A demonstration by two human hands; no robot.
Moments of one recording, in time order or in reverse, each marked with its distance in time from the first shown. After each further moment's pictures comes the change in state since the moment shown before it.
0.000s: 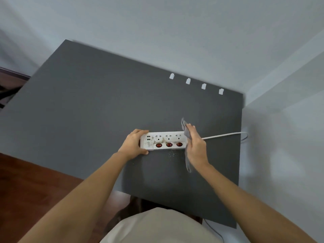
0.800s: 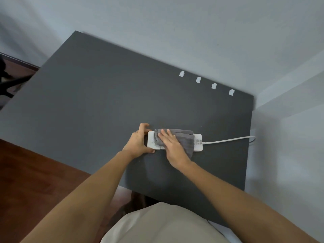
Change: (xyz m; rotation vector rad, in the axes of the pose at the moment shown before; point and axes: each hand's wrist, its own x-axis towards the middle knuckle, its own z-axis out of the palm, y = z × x) left_hand -0.006 -0.012 -0.001 -0.175 0.029 0.011; right_hand -0.009 -0.031 0.073 -0.186 -0.531 -0.240
